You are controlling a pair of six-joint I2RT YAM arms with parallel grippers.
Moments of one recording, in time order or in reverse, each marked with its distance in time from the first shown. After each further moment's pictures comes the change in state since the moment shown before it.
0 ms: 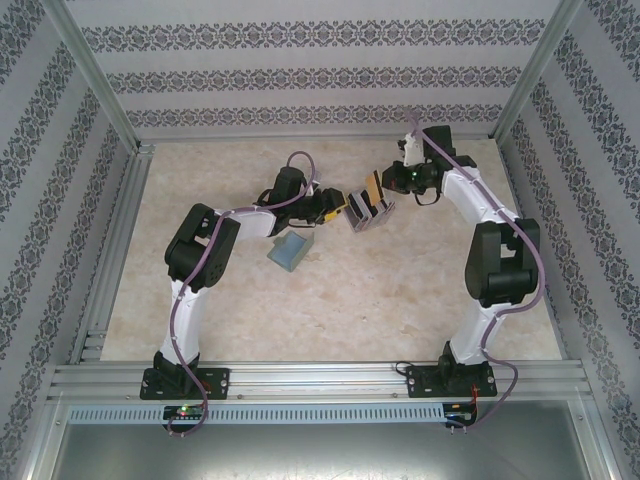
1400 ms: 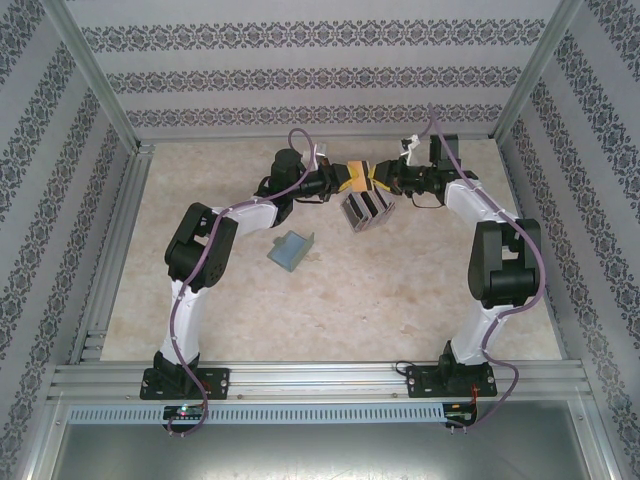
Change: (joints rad) left arm -0.001 0.000 0.112 0.262 0.078 -0.222; right arm -0.027 -0.008 -0.146 0.345 -0.367 0.312
